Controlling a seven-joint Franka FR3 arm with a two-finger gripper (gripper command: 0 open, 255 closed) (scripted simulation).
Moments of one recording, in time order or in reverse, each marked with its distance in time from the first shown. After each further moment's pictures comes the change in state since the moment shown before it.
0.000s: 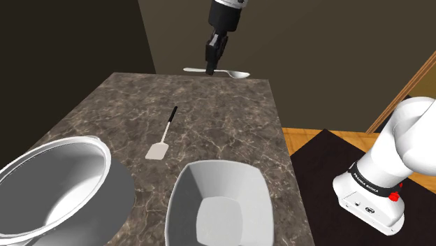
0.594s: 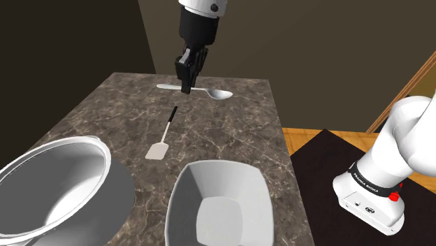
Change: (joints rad) arm 0.091 0.084 0.125 0.093 -0.065 0.018 0.236
